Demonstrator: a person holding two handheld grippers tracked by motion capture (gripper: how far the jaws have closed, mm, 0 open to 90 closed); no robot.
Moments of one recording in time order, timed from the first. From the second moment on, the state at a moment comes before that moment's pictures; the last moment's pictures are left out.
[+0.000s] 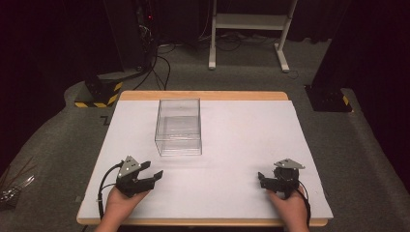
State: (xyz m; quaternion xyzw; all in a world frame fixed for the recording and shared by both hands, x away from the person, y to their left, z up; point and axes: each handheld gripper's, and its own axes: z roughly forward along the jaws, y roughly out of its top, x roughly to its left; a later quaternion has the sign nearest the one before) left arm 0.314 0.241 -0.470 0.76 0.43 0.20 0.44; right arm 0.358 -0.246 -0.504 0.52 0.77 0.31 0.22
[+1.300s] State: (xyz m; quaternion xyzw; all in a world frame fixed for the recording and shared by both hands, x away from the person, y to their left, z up) left arm 0.372 0.203 -0.459 0.76 0.41 0.21 0.46; right arm 0.358 -0.246 -0.504 0.52 0.77 0.31 0.22
